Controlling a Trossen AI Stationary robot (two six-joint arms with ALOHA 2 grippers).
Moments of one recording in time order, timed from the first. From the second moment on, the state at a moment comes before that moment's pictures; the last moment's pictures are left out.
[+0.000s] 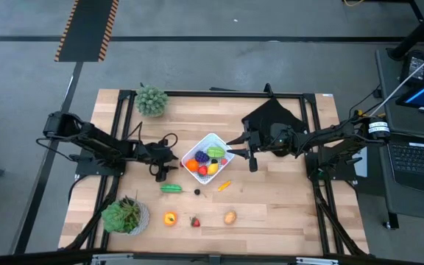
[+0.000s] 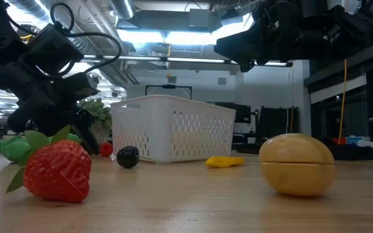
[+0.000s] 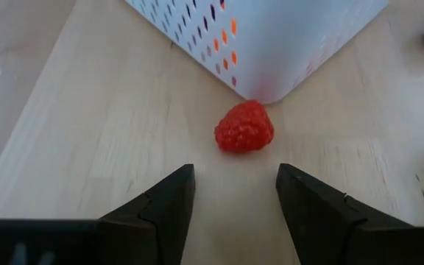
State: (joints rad) left arm 0.01 1.34 0.15 0.46 -0.06 -0.05; right arm -0.10 1.41 0.49 0.89 -0.20 -0.04
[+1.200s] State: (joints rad) left arm 0.01 1.55 0.25 0.57 -0.09 0.00; right arm -0.10 1.41 0.49 0.89 -0.20 -0.03
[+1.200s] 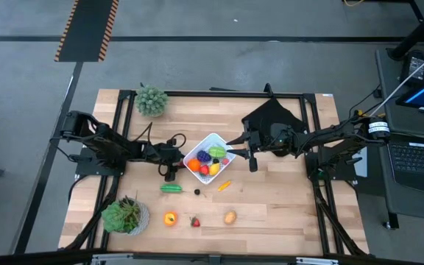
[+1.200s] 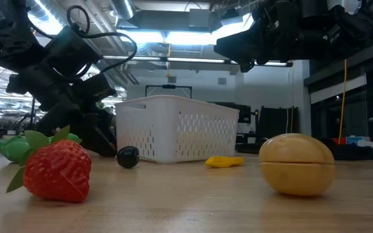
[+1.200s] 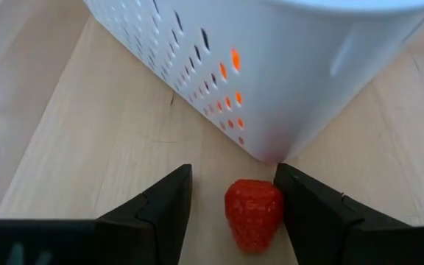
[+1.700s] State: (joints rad) left arm 0.01 1.55 0.25 0.56 -0.07 -0.02; right arm -0.10 1.41 0.49 0.89 -0.20 -0.03
